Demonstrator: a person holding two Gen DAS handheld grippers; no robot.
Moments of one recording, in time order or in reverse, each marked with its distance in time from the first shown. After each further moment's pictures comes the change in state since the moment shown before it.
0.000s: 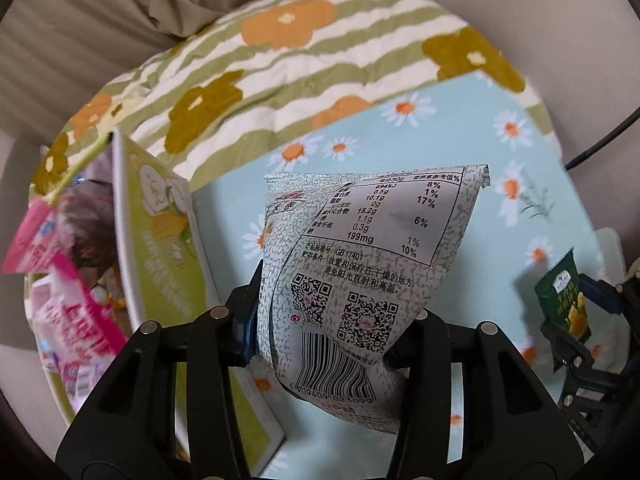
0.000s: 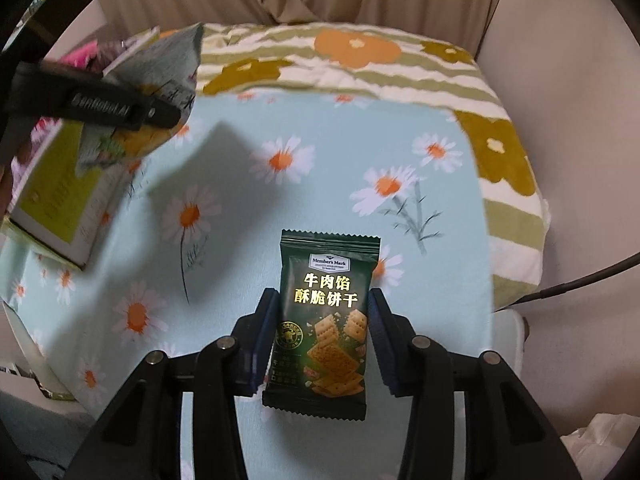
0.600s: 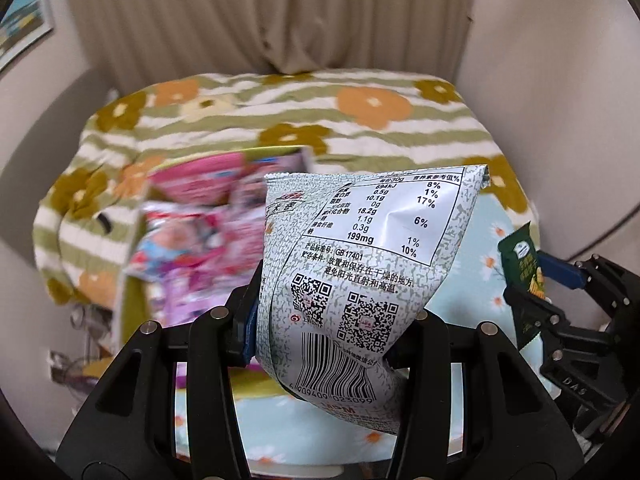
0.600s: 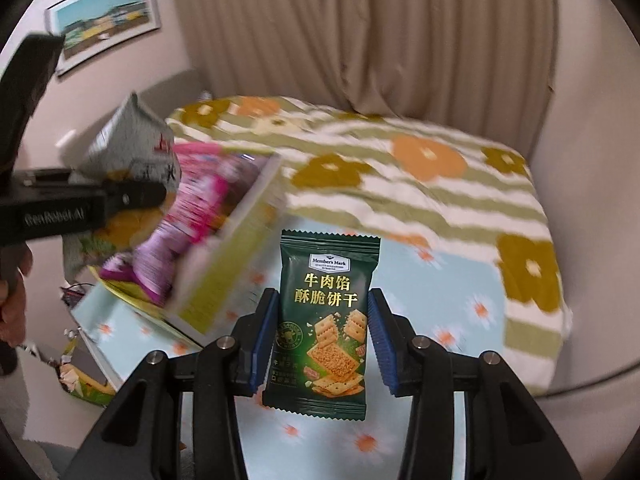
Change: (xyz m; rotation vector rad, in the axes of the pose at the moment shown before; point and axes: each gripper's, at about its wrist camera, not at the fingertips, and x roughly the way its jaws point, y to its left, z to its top) left arm -0.171 0.129 -0.094 -0.382 -0.238 0.020; right arm -0.121 0.087 0.079 -0.182 -0.270 0.200
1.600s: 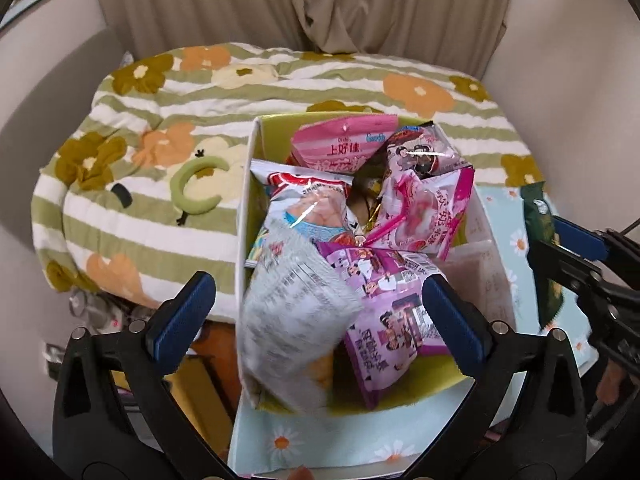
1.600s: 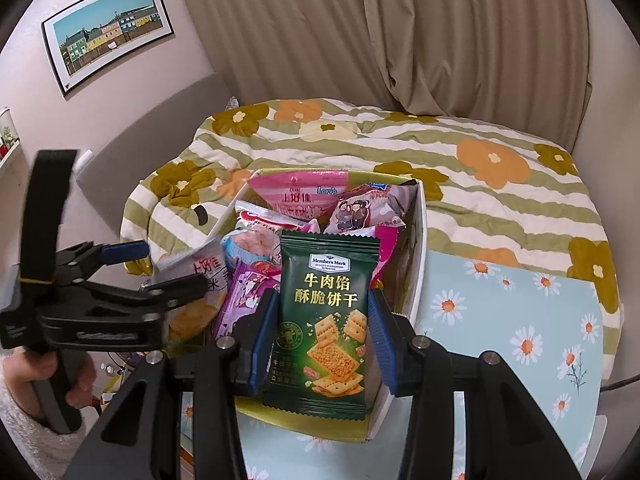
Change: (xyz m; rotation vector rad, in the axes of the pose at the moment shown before) left arm 0.048 0.188 -0.021 -0.051 0.054 -0.060; right arm 0.077 0.149 0.070 0.092 0.019 0.074
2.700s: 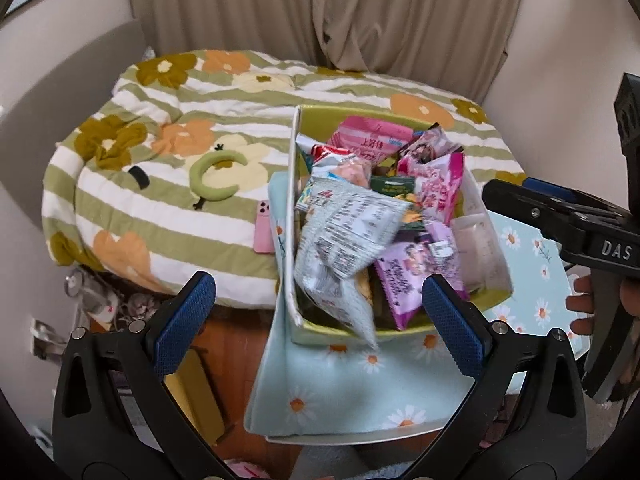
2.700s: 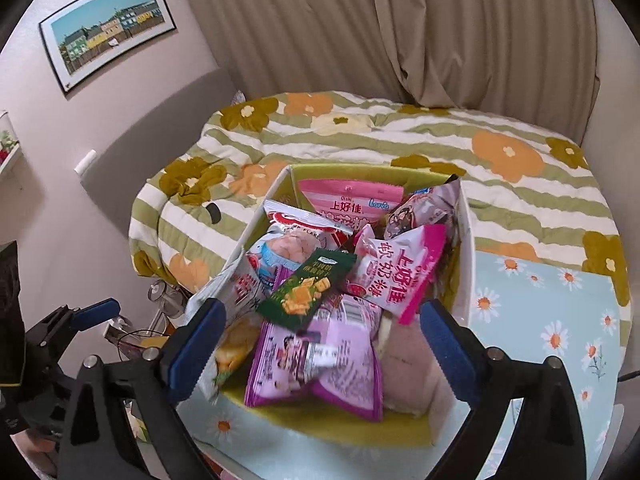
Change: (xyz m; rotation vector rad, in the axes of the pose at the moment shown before) left arm -0.058 0.029 -0.069 -0.066 -0.089 -0.005; right arm 0.010 0.042 0.007 0.016 0.020 0.024
